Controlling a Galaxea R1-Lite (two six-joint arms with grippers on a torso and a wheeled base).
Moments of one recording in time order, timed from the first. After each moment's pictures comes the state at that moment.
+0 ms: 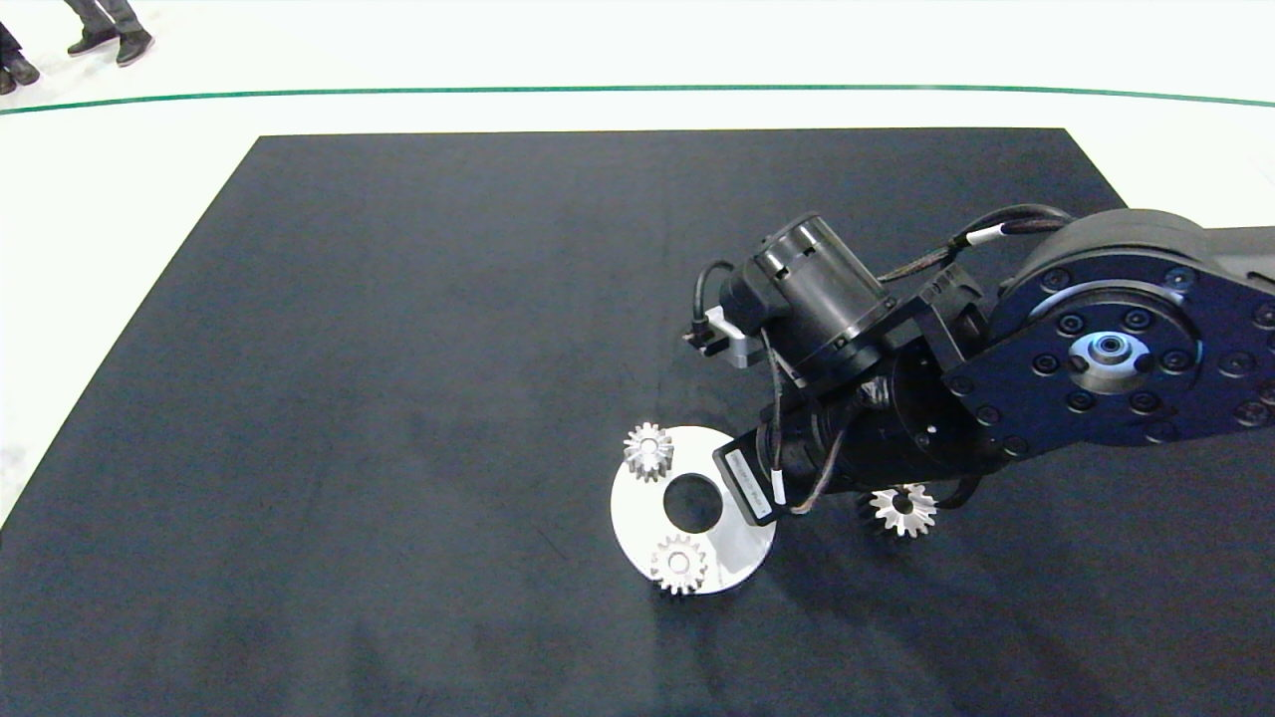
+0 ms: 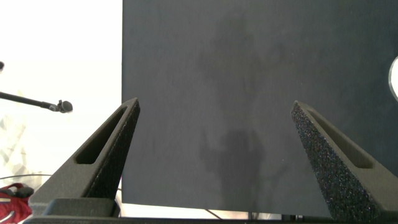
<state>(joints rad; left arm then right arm) 0.06 0.83 -1.41 0.90 0.08 0.16 0.81 1.91 -1.63 0.66 -0.35 0.16</state>
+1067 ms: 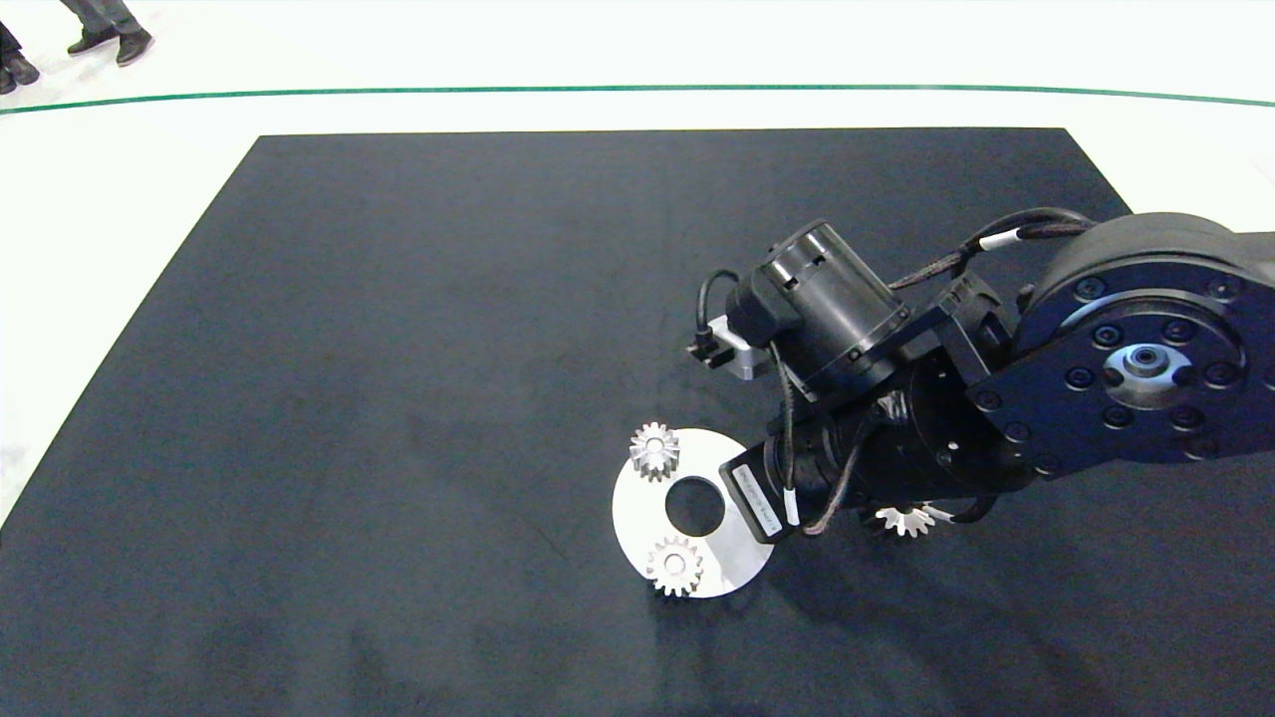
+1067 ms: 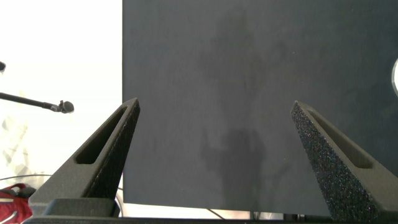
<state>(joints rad) 0.06 0.83 -1.40 0.90 0.08 0.17 0.83 1.88 -1.59 0.66 -0.36 0.17</state>
